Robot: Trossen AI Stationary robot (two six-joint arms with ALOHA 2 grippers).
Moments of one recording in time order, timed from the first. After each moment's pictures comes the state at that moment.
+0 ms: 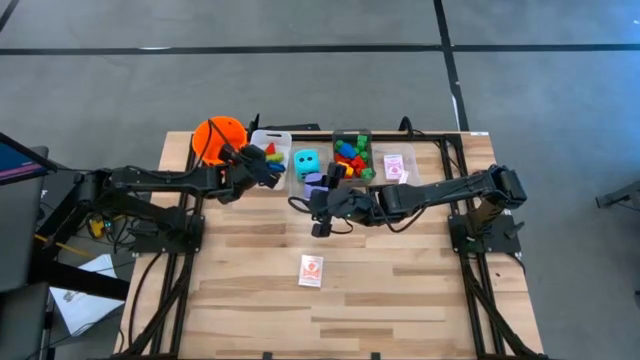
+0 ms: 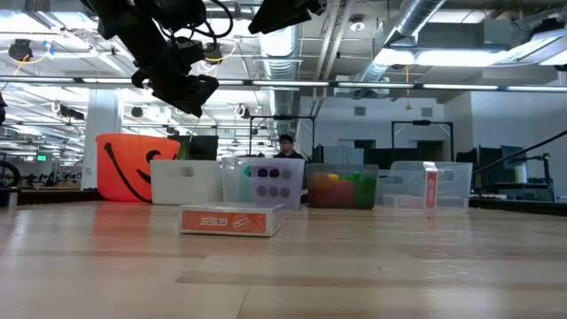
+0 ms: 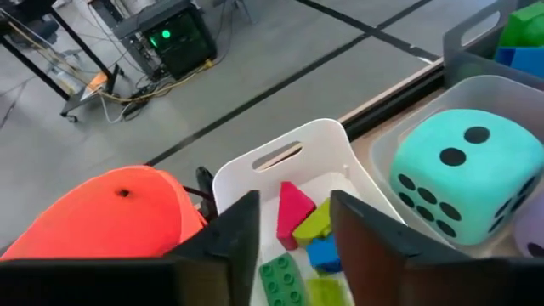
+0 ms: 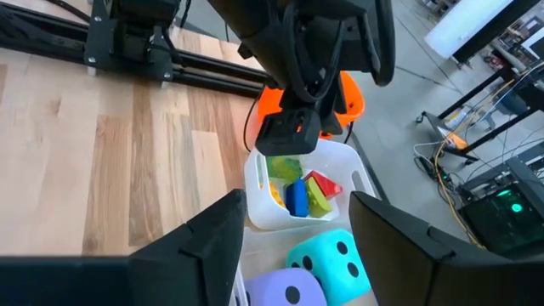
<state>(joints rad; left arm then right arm) 0.23 1.22 0.75 -0.31 -0.94 -0.31 0.14 1.74 1.49 -0.28 0.60 -0.21</state>
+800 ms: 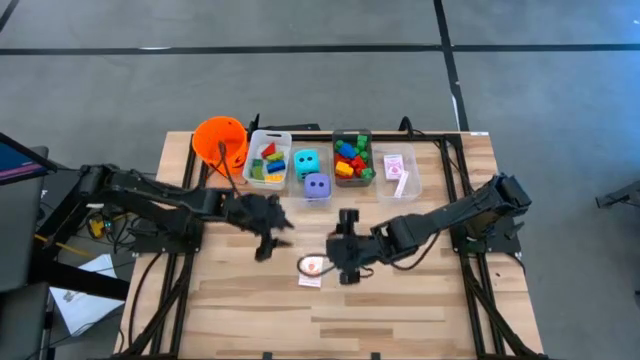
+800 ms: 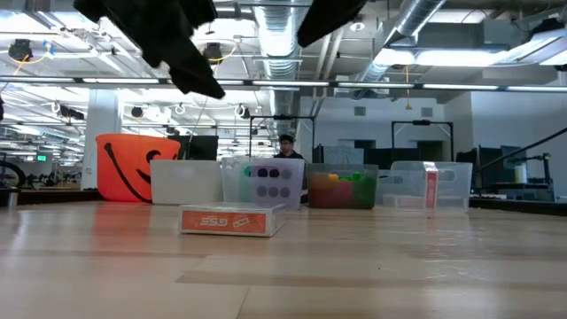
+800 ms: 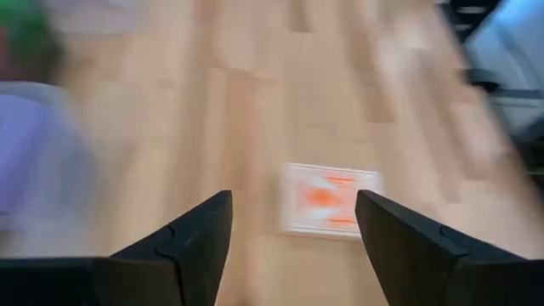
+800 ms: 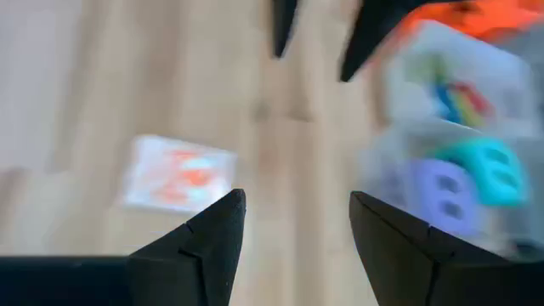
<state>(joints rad) -0.10 1.22 0.75 -0.20 0.02 -0.10 0.36 1.74 1.49 -0.68 0.49 0.08</state>
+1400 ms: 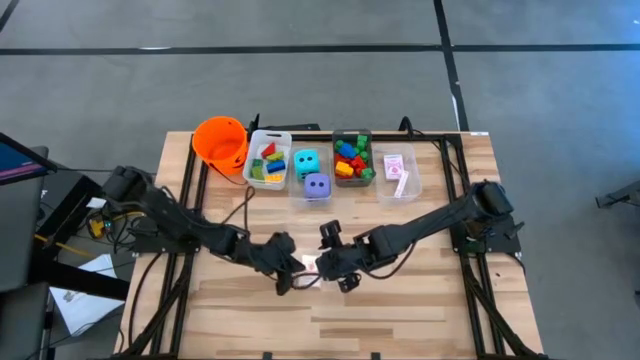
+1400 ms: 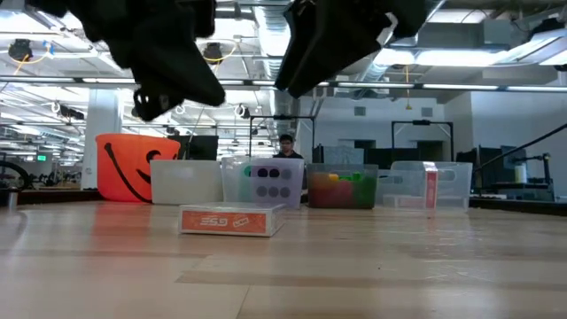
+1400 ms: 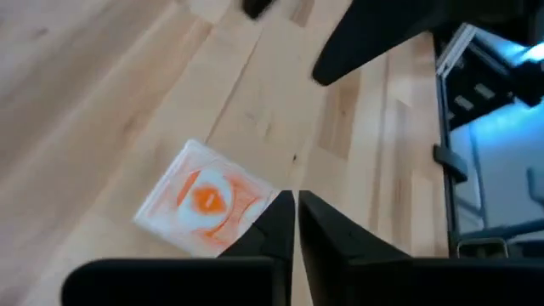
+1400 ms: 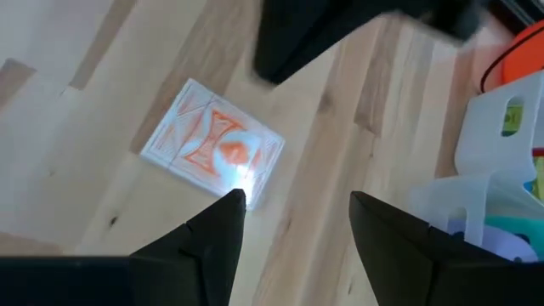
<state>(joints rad) -0.42 1.50 0.76 0.09 -0.28 -0.77 0.35 1.89 1.49 -0.61 0.37 -0.23</state>
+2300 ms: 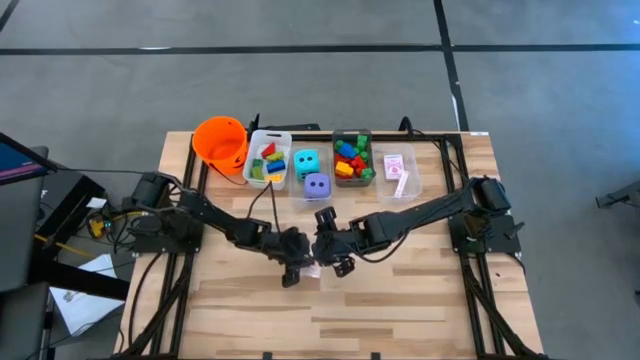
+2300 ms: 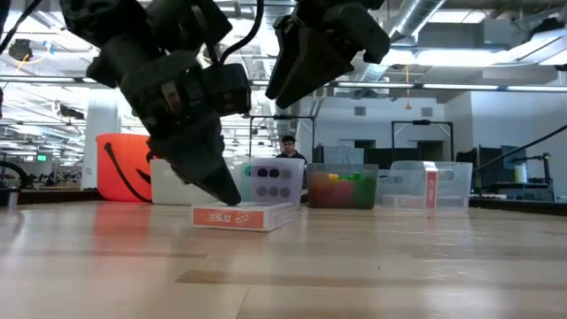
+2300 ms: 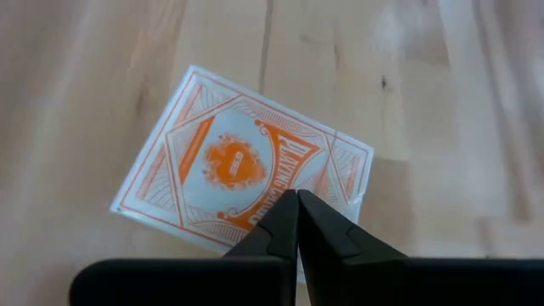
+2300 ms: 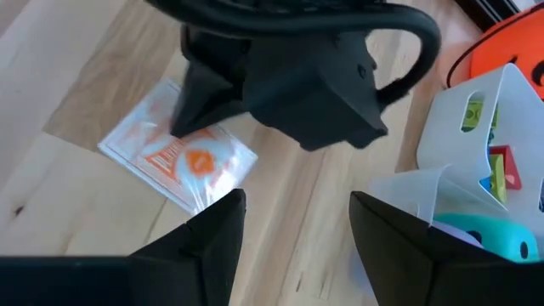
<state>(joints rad) -0.23 1.76 0.76 0.15 -0.01 -0.41 0.26 1.89 1.49 -0.59 0.36 -0.36</state>
